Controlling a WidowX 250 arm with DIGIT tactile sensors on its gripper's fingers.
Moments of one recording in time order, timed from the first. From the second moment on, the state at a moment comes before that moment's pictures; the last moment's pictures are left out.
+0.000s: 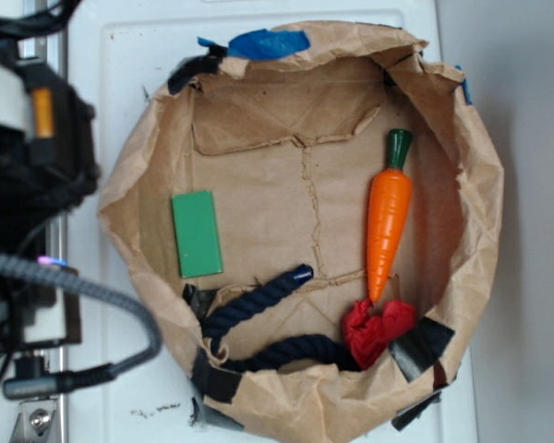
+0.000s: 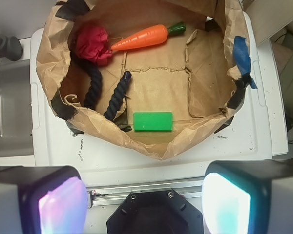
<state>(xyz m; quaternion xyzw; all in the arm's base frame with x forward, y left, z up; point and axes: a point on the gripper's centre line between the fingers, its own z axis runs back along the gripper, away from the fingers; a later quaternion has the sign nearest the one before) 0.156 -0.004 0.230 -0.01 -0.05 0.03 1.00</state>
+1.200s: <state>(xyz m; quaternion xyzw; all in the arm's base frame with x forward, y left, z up) 0.258 -0.007 0.143 -0.06 -0.04 0.16 0.98</state>
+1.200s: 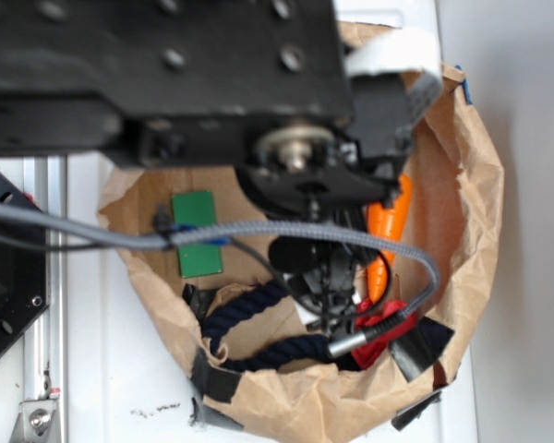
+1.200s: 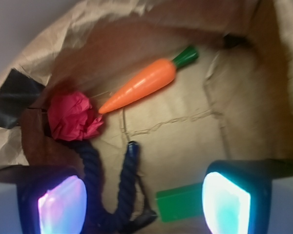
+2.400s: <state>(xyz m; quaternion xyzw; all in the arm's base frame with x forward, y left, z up) 0.259 -0.005 0.137 -0.05 -0.04 0.15 0.99</state>
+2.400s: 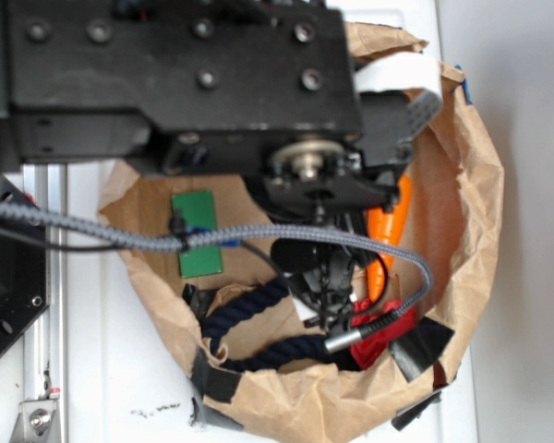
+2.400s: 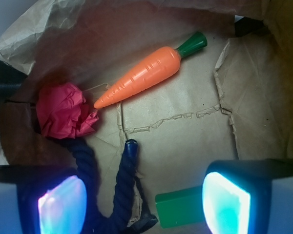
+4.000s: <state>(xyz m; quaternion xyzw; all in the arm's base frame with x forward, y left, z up) 0.229 -0.029 0.070 0.00 -0.06 0.13 0.99</state>
